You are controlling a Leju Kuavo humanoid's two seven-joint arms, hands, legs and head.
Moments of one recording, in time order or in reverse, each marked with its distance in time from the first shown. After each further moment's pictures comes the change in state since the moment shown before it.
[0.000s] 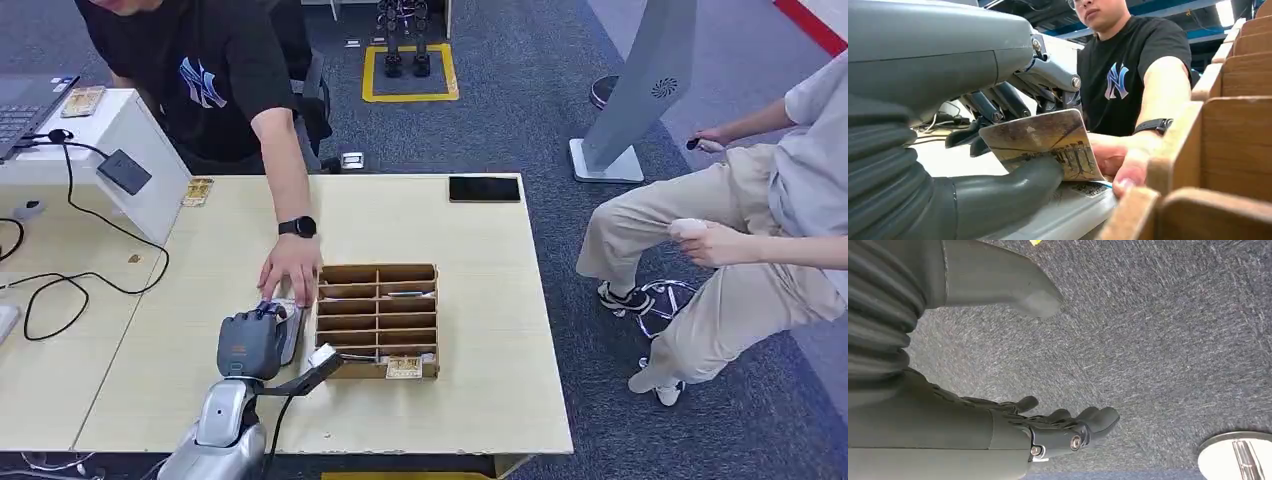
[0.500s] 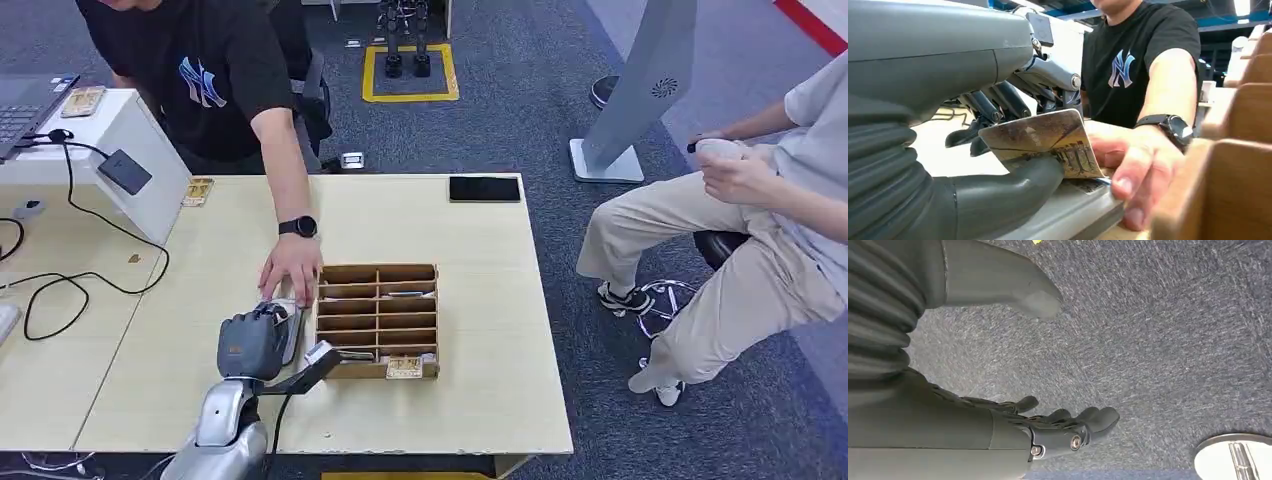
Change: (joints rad) left arm 0.000 -0.011 0.001 0.000 0.127 -0.016 -0.055; right arm 0.000 0.005 -0.005 0.000 0.031 0.002 0.002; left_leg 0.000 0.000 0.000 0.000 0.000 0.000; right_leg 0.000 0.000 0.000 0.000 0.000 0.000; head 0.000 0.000
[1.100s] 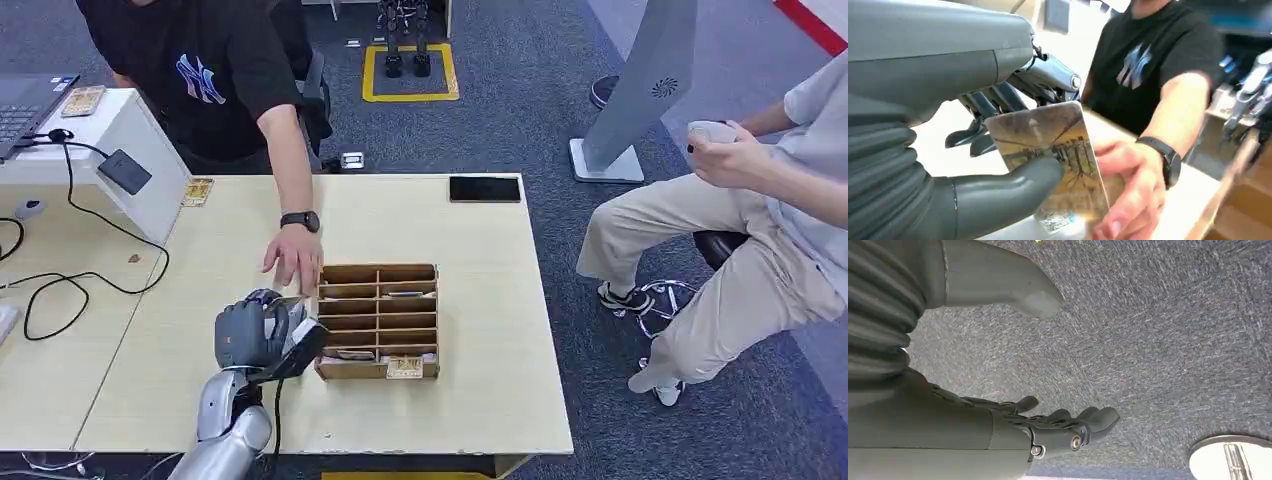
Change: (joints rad) left arm 0.005 -0.030 0.027 -0.144 0.314 -0.001 -0.129; right arm -0.002 0.011 -0.005 0.000 0.029 -0.011 -0.002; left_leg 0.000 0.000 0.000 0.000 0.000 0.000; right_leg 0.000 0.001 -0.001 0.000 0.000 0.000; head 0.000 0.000
